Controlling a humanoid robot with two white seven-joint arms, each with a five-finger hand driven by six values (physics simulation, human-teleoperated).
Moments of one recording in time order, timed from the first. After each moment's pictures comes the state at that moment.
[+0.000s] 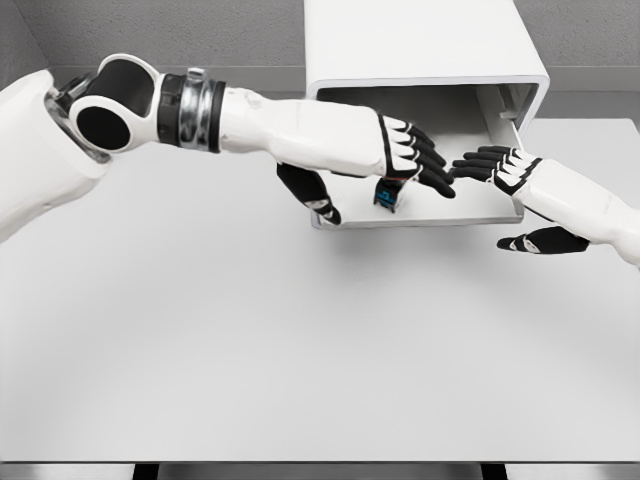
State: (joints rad) left arm -1.16 0.53 -1.03 -1.55 0.08 -0.61 -0.61; right arm -0.24 -0.97 0.36 -1.71 0.17 -0.61 0.13
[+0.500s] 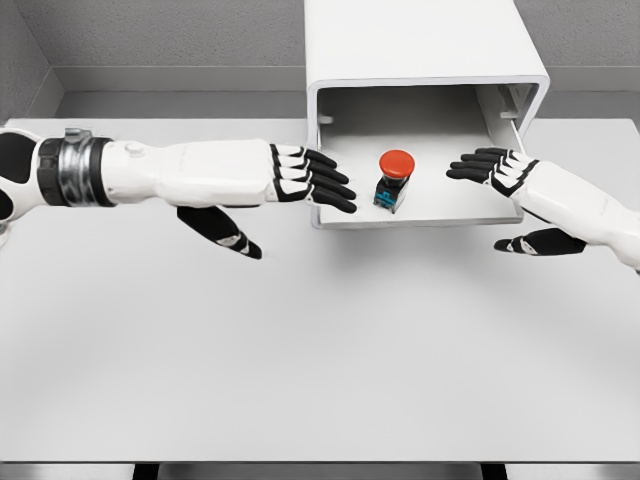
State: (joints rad) left arm -0.78 0.77 -0.75 -1.73 0.13 -0.61 -0.61; right arm -0.24 -0.97 0.36 -1.71 0.17 -0.61 0.13
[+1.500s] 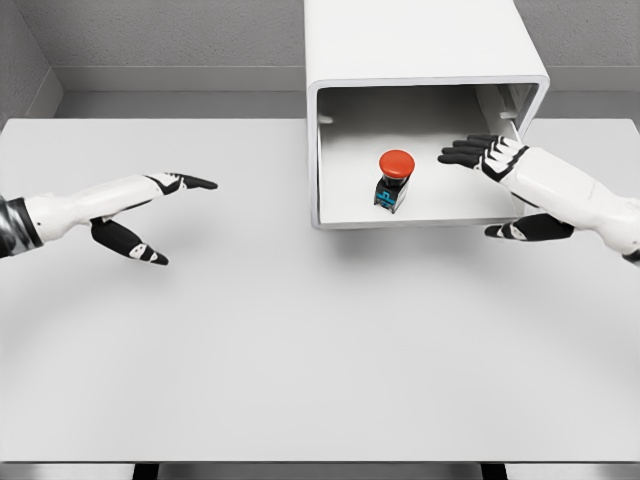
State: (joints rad) left arm -0.52 0.78 -0.54 -1.31 0.12 -0.61 -0.61; right arm -0.31 -0.89 0.37 -1.66 0.18 -0.61 0.18
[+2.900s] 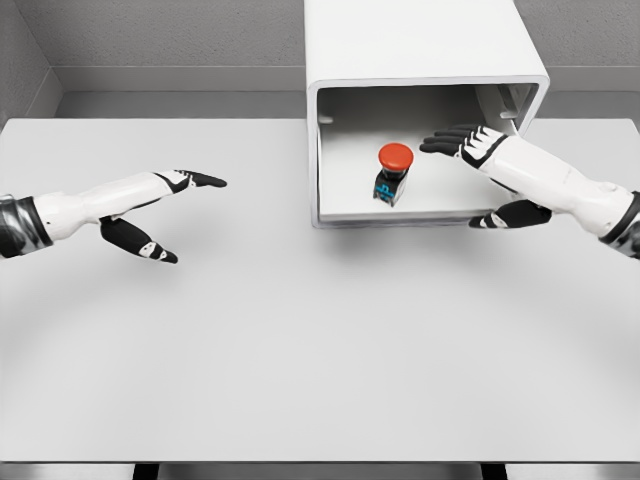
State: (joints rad) left arm -0.51 0.75 -0.51 -1.33 0.10 -0.61 -0.61; right arm -0.40 -0.79 0.39 -1.57 0.18 -0.61 0.28
